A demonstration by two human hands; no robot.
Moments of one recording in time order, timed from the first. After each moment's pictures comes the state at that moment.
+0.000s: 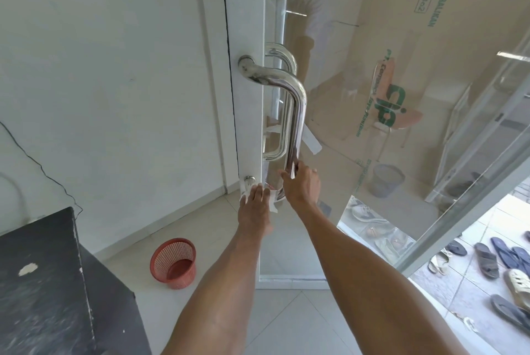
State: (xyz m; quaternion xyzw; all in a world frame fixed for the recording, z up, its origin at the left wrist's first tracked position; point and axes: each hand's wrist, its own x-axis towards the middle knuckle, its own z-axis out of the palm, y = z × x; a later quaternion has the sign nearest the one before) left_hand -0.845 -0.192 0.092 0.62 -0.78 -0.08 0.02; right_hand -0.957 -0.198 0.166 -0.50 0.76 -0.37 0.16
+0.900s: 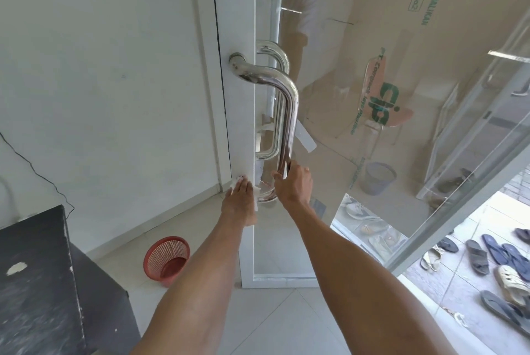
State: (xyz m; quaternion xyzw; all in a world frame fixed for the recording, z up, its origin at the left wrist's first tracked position) left_hand -0.831 -0.208 0.100 0.62 -0.78 -0.08 -0.01; right_hand -0.959 -0.196 0.160 -0.51 0.76 -0.36 0.15
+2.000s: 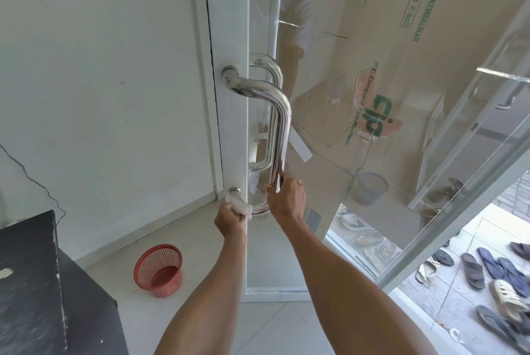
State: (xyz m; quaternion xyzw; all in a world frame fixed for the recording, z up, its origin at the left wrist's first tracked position) left_hand -0.859 -0.195 0.095 0.53 -0.05 -0.58 0.61; right_hand -0.966 -0.189 0.152 -0.52 0.76 -0.35 0.16
